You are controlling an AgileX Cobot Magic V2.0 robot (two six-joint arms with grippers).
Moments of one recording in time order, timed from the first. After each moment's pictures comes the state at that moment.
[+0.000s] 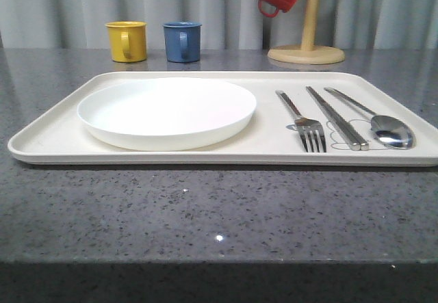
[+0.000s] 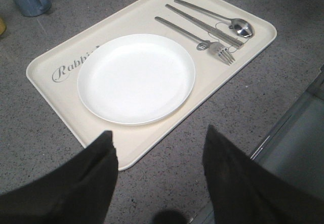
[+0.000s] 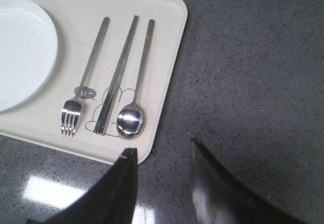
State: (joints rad) left arm -0.69 0.64 -0.91 -0.01 0.88 0.11; right arm 0.14 0.95 -1.29 0.10 1.21 -0.02
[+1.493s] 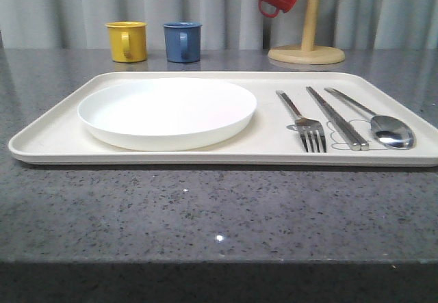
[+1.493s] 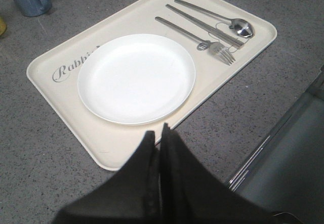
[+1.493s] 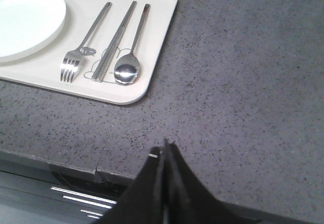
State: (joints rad) left arm -0.69 0.64 -0.91 -0.01 0.88 0.11; right arm 0.14 0.26 -0.78 0.07 1.13 -0.01
